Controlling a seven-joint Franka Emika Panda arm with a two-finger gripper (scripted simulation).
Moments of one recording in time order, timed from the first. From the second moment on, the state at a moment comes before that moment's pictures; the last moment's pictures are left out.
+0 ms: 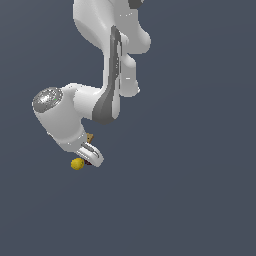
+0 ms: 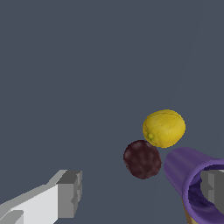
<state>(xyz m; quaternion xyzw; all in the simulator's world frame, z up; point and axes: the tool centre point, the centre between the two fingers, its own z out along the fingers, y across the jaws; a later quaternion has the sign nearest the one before) 0.068 -0.176 0.132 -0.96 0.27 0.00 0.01</state>
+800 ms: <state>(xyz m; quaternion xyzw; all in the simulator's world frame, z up) 0.057 -0.233 0.081 -0.94 0.35 0.00 0.00</state>
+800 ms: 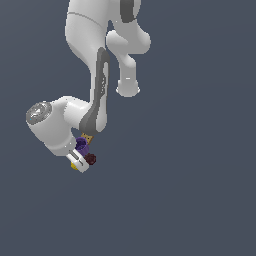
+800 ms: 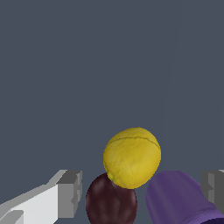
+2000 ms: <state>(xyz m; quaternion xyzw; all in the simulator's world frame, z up) 0.057 -0.234 0.031 -0.94 0.35 0.00 0.00</state>
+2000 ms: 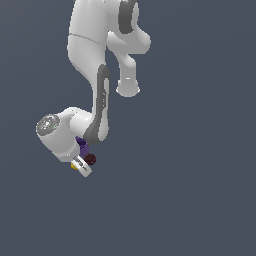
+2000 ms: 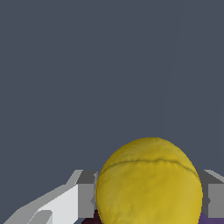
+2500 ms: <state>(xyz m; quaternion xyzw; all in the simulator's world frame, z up) 0.052 -0.229 0.042 -0.94 0.35 0.00 0.00</state>
